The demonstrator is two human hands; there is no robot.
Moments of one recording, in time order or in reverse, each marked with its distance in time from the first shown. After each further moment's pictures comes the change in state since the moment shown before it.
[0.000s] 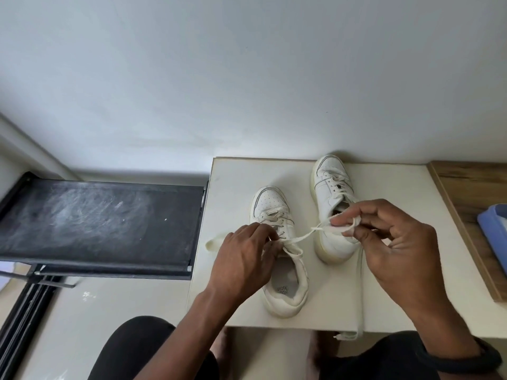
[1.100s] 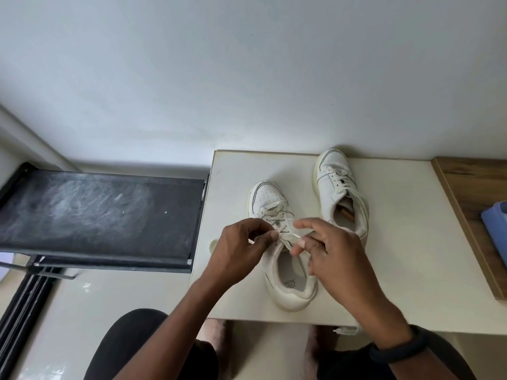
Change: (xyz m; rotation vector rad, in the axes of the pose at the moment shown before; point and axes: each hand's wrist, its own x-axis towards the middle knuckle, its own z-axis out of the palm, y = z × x) left_hand 0.007 -0.012 -0.005 -0.417 -0.112 -0.313; right_hand -0.012 0.016 0.063 -0.151 -0.259 0.235
